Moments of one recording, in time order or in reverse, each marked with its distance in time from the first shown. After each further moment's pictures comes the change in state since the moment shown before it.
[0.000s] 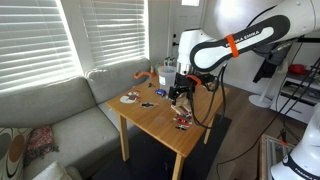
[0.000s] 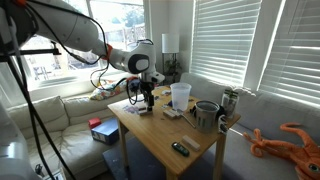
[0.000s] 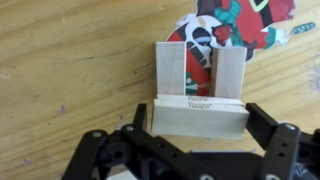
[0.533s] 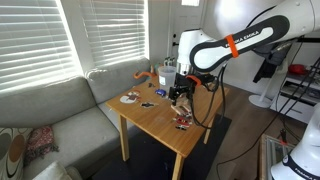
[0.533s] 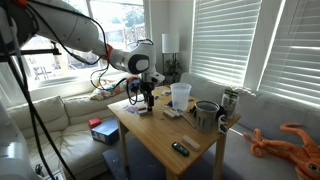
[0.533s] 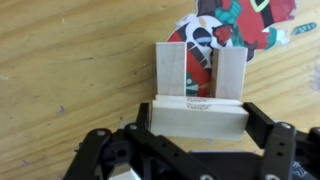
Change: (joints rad) arm 0.000 0.003 0.000 0.000 0.000 0.000 0.000
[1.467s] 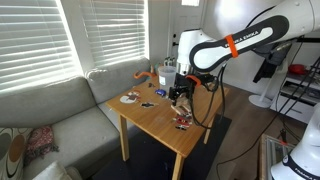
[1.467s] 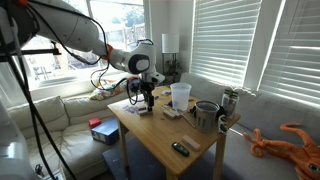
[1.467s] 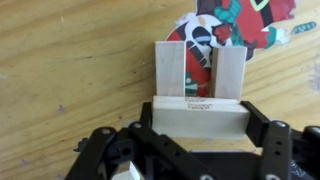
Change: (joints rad) arm 0.000 0.003 0.000 0.004 0.000 0.000 -0.002
